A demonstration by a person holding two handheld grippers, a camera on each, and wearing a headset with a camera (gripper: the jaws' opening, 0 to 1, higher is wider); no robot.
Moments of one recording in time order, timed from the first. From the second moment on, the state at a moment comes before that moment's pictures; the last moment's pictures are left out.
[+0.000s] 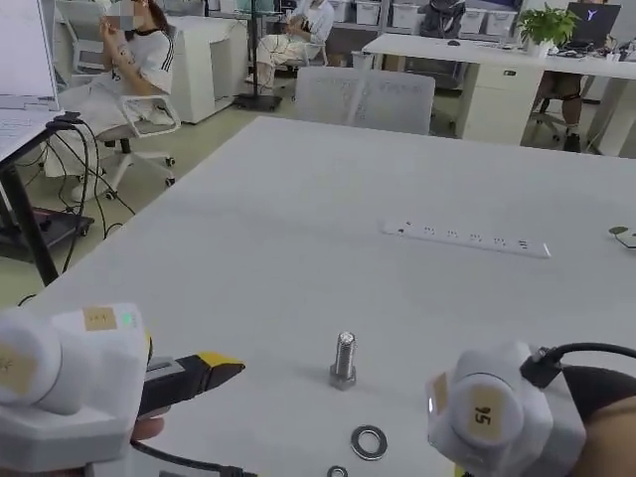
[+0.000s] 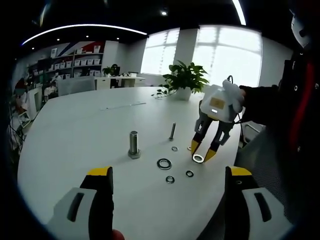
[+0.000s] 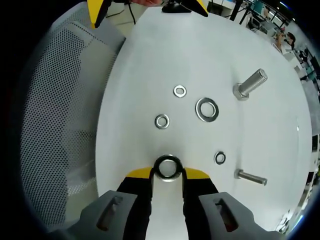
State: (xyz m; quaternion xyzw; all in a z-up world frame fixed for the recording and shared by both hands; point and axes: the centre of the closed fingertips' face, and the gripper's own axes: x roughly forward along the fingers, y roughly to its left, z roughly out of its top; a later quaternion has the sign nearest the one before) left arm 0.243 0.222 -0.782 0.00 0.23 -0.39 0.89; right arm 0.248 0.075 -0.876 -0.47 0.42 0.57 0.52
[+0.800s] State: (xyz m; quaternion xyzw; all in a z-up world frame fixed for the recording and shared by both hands) left arm 0.252 0.223 -0.779 0.00 0.22 -0.40 0.89; right arm 0.258 0.091 -0.810 -0.44 0.38 0.59 0.56
